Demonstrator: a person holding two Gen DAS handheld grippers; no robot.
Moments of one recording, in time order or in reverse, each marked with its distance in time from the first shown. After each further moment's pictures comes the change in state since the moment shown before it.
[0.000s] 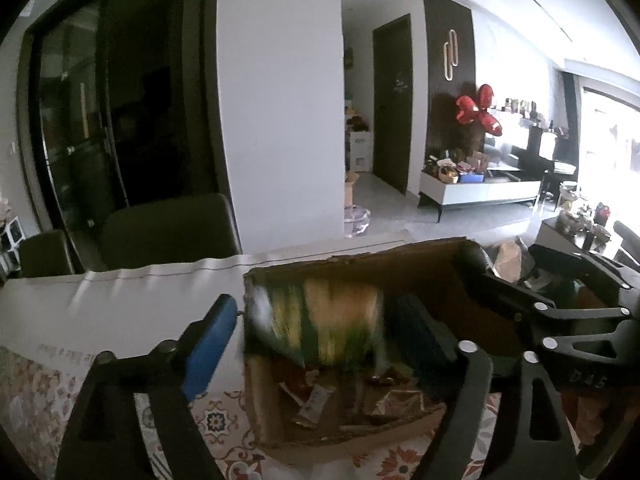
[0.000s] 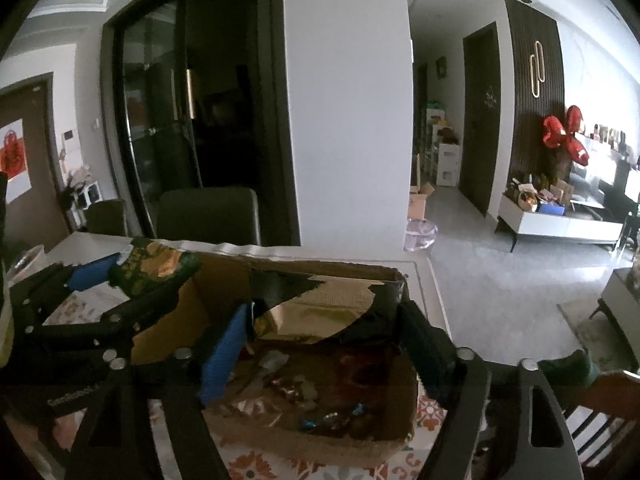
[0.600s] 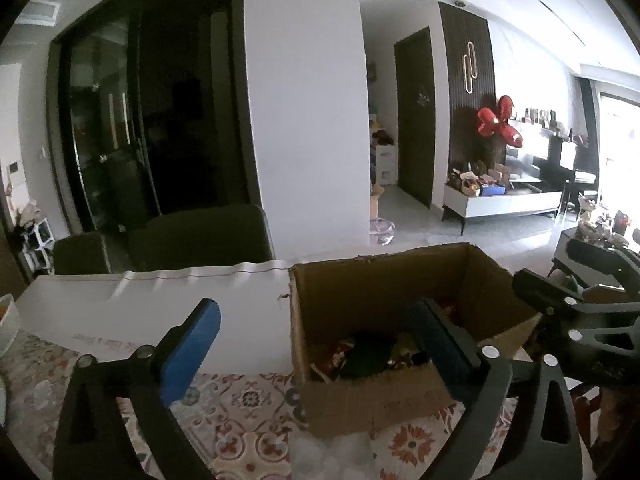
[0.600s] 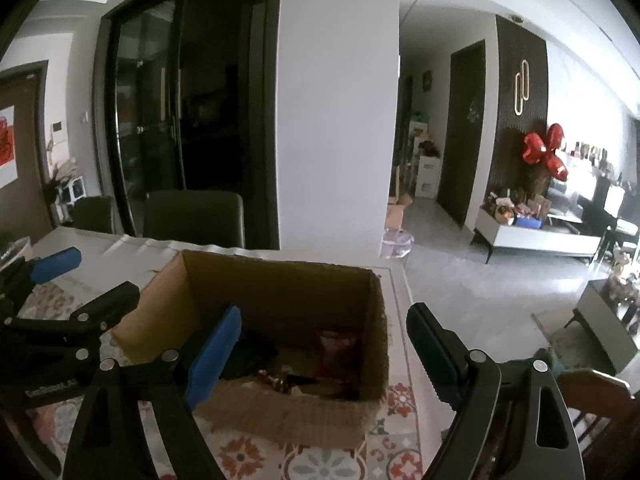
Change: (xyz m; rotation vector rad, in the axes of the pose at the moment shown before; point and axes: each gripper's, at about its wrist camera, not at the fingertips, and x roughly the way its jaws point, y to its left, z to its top) left arm -0.067 0.005 -0.012 -0.016 -0.056 0.101; right arm -0.061 0.020 -0.002 -0.038 -0.049 -0.093
